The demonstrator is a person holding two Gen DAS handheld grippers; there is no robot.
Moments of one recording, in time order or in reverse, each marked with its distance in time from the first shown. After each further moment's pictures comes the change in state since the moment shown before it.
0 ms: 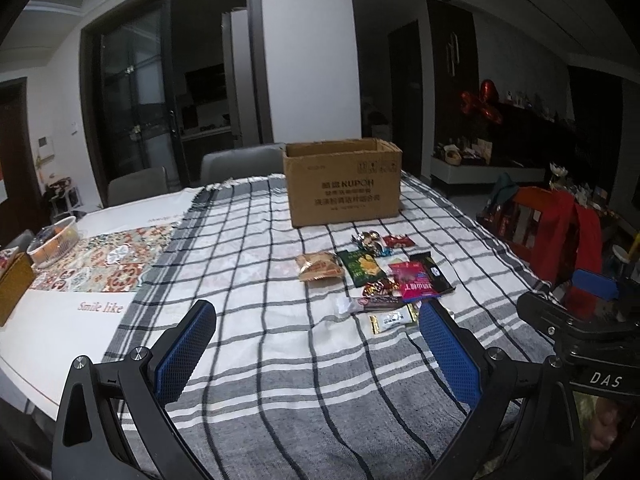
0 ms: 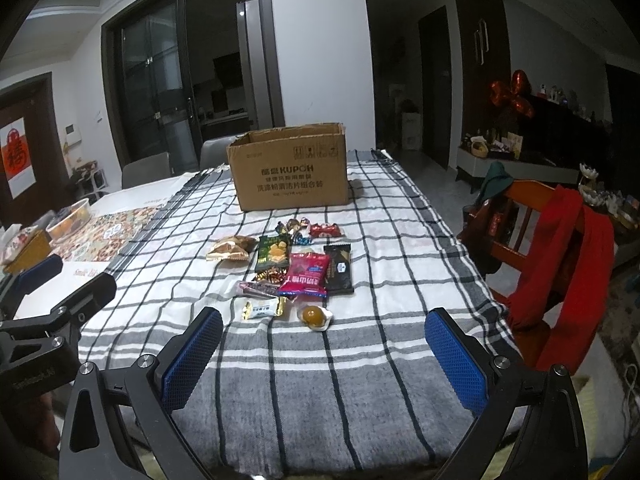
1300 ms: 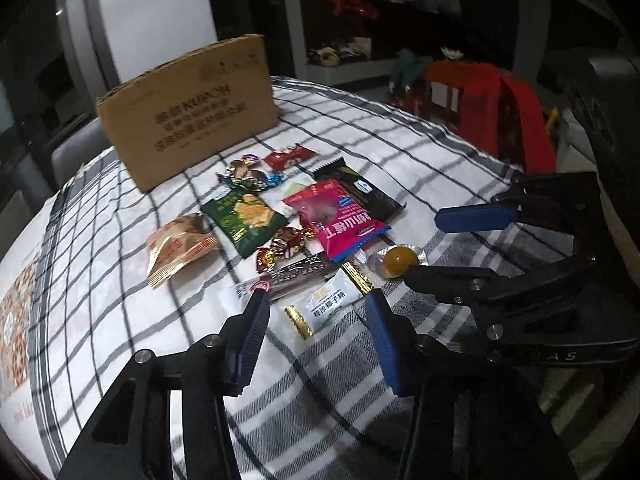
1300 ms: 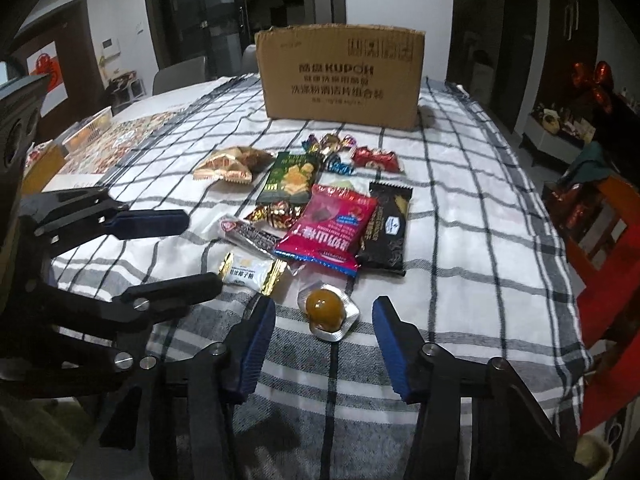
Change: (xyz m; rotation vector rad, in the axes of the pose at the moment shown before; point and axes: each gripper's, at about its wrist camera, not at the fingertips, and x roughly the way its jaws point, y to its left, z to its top) left arm 0.152 -0.057 -0.011 0.362 0.295 -0.381; right arm 0.138 0.002 -0.004 -0.185 0.300 0.165
